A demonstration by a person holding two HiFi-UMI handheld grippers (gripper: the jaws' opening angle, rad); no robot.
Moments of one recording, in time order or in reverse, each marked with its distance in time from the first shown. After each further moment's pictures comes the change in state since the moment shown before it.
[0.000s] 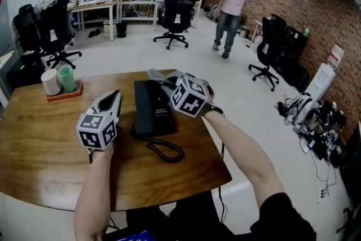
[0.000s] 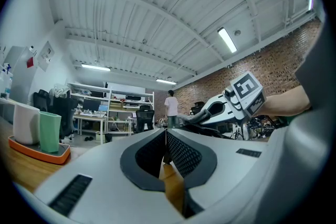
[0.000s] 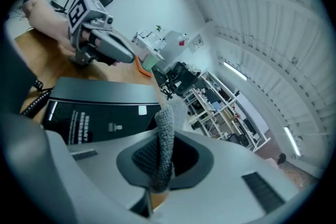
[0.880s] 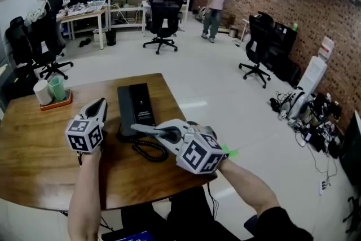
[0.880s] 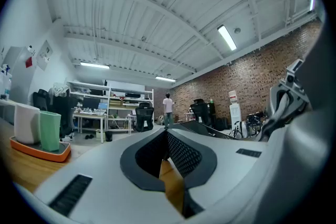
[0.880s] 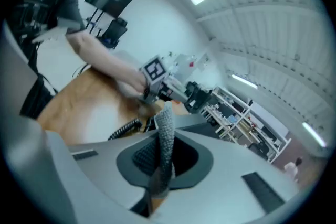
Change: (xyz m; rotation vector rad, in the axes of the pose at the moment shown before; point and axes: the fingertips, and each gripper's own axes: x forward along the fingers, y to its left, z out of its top) left arm -0.002 -0.002 -0.007 0.001 0.039 -0.003; right arm -0.156 0.131 0.030 0.066 -0.279 0.149
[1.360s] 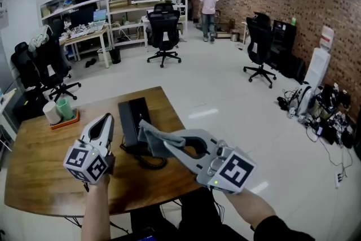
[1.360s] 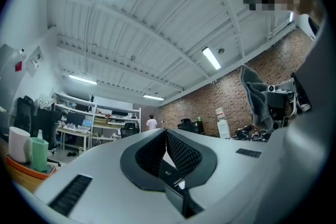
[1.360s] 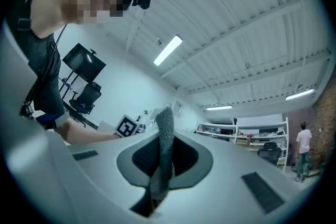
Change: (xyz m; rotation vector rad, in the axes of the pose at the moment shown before) left arm -0.067 -0.098 0.089 0.022 -0.207 -0.158; right arm -0.141 -0.021 0.101 0.354 -0.620 -0.188
